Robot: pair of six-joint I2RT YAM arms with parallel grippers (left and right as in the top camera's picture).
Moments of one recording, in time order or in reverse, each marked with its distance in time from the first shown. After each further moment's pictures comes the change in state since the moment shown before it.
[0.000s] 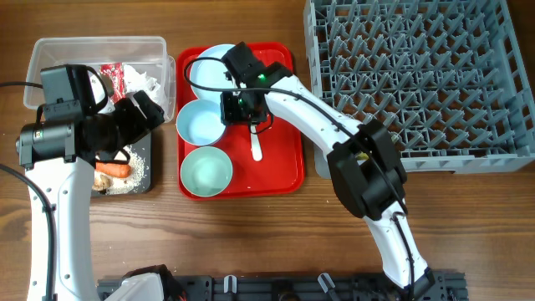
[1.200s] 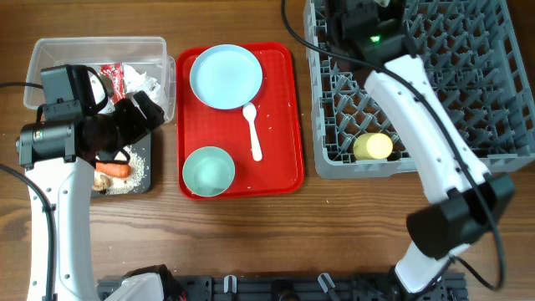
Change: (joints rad) left arm 0.000 0.000 0.001 -0.001 0.000 0.000; right arm -0.261 -0.423 -0.003 0.185 1.256 -0.382
